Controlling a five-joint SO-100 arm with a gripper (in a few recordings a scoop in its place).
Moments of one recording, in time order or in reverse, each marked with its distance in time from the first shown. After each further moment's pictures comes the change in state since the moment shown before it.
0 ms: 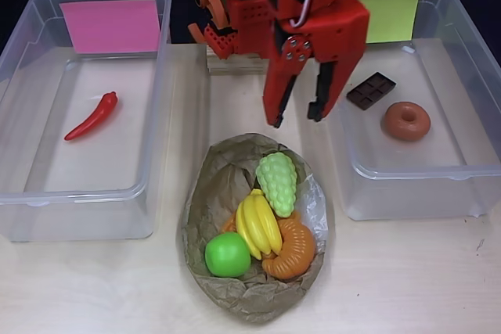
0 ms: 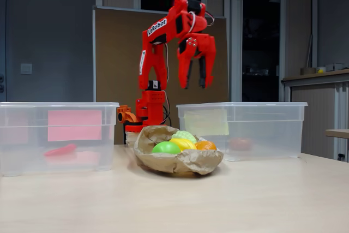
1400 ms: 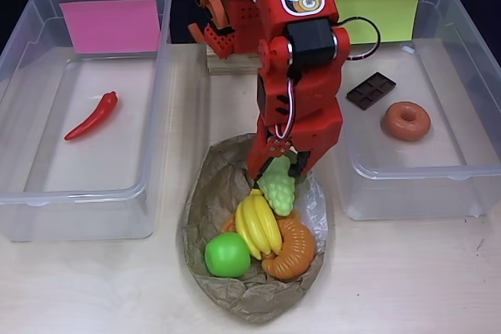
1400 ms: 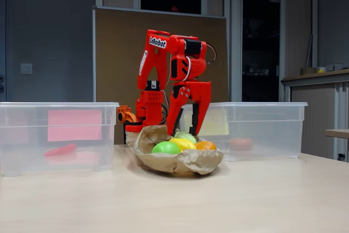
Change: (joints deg) arm 0.9 -19.5 7.7 -15.6 1.4
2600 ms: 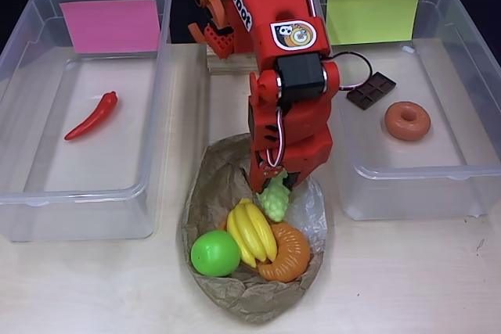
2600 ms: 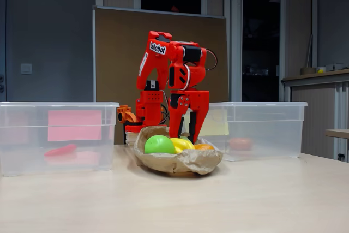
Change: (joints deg) arm 2.9 -11.2 -11.2 5.1 -6.2
